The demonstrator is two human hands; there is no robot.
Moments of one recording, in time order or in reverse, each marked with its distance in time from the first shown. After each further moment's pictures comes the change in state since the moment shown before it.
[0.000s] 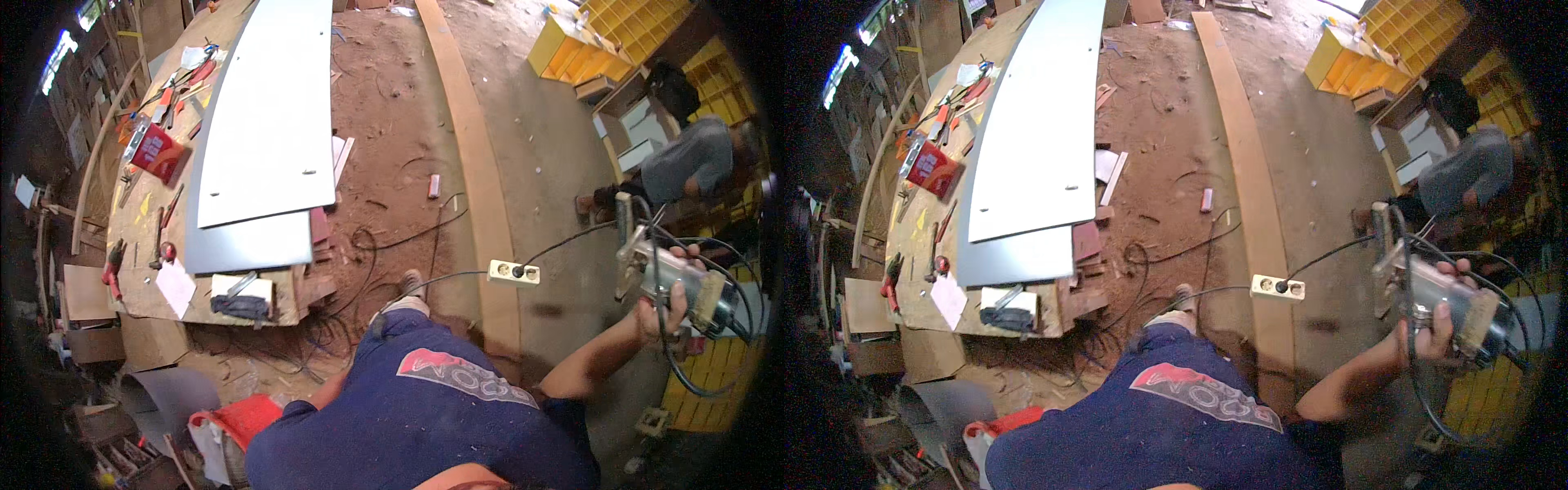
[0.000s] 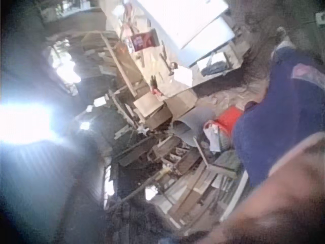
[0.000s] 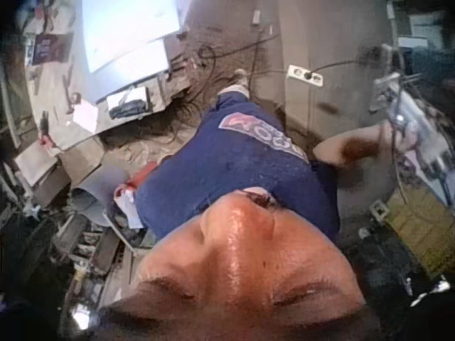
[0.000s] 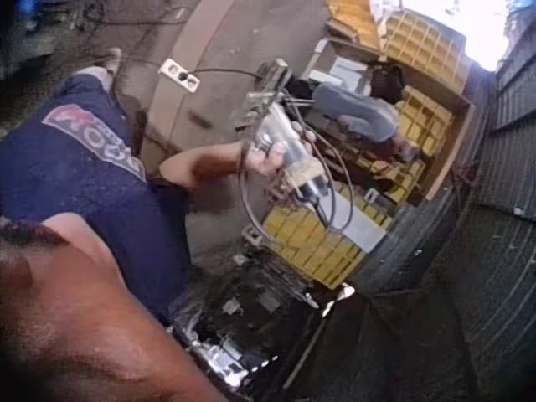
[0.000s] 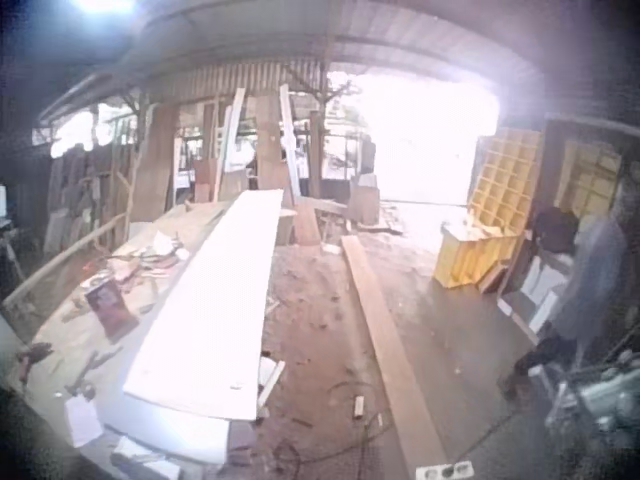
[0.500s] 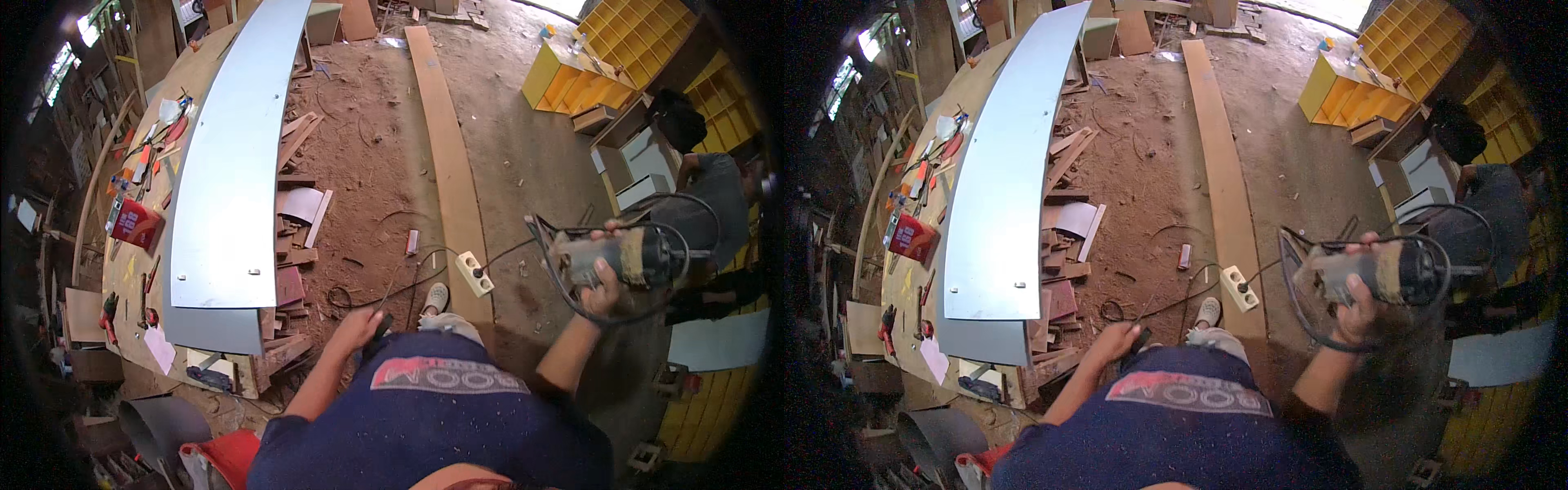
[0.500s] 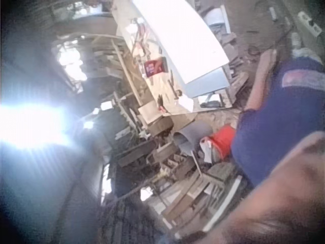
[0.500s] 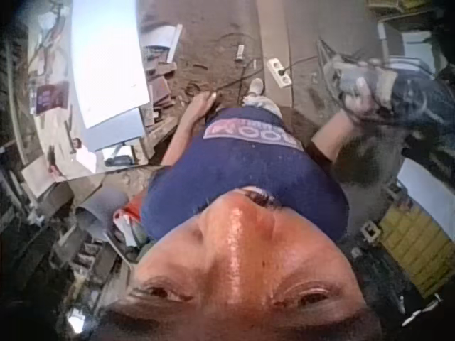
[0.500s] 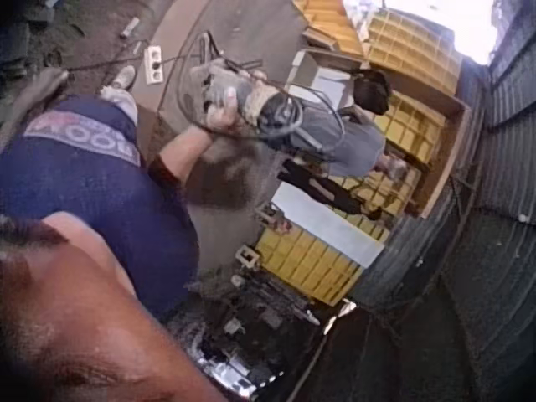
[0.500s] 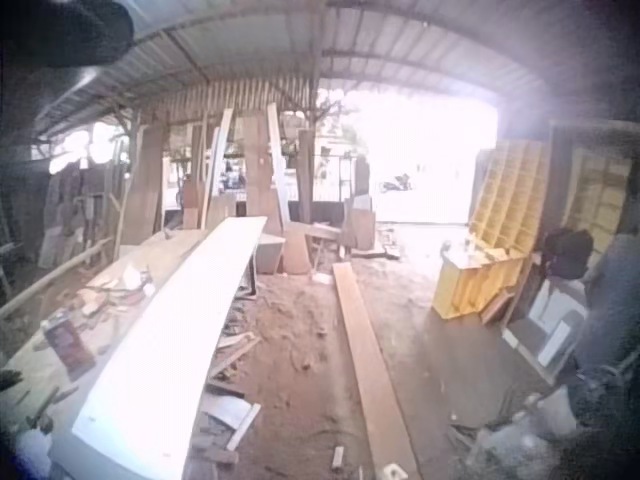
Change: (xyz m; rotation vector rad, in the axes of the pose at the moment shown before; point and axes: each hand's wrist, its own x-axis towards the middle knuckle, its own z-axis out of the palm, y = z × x) left_hand 0.283 0.450 -0.091 0.240 0.286 0.343; right_hand 0.161 0.265 0.031 0.206 -0.158 0.400
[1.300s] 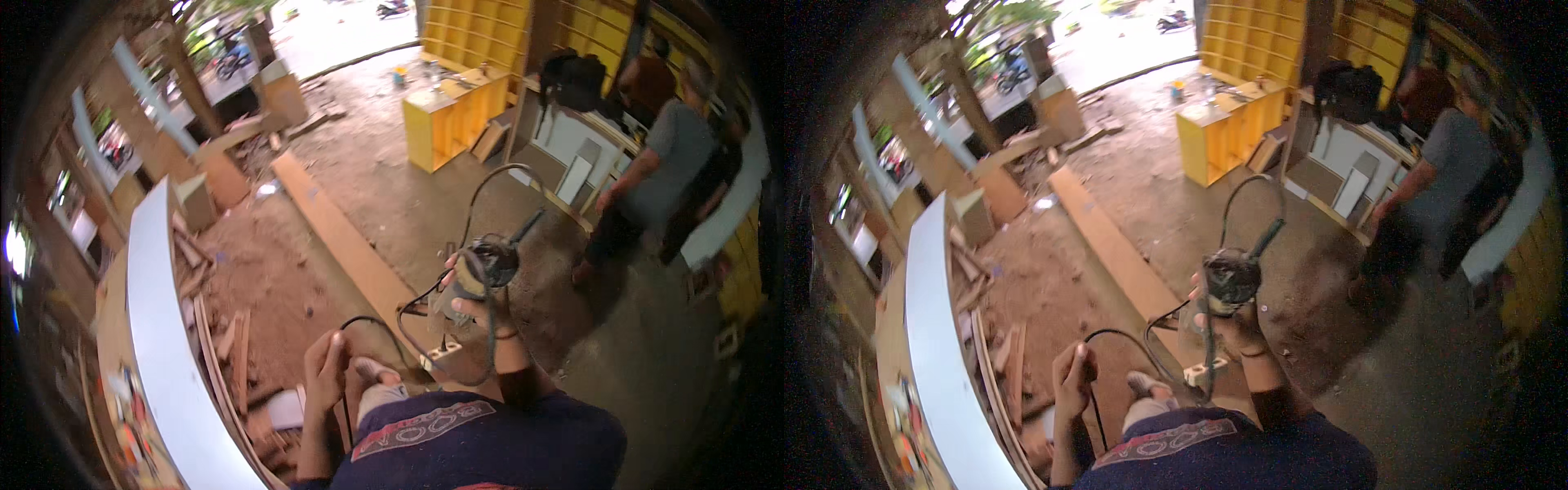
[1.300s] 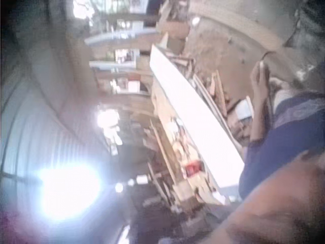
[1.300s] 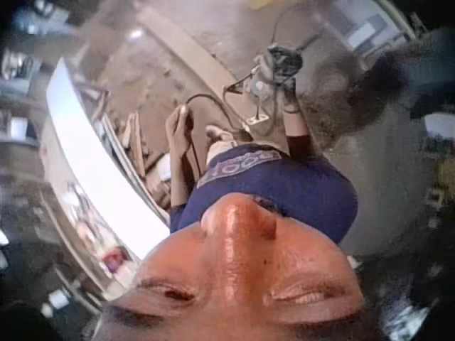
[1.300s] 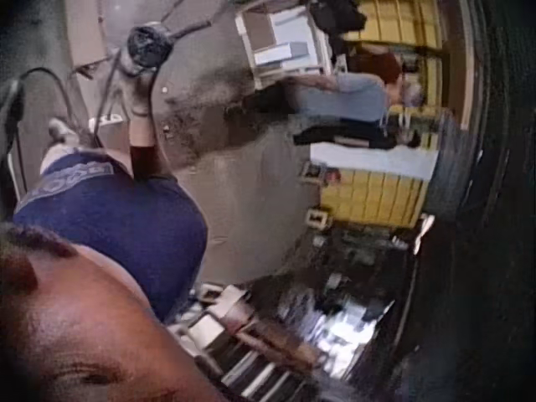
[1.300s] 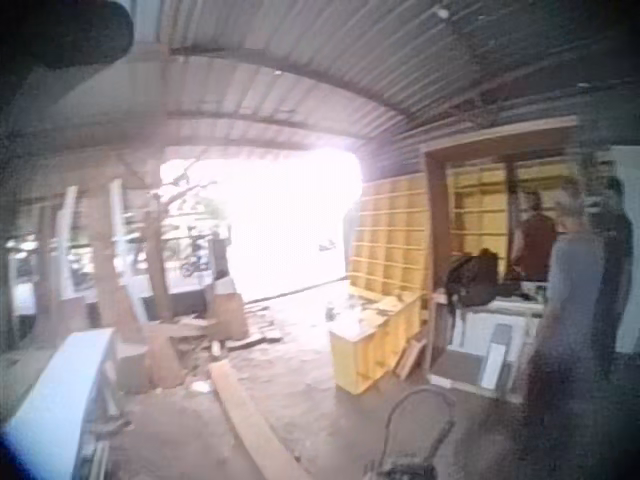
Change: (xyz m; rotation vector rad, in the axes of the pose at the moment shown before) left_hand 0.464 0.396 -0.194 -0.600 0.005 0.425; right_hand 0.364 0.261 -0.015 -0.016 -0.018 0.158
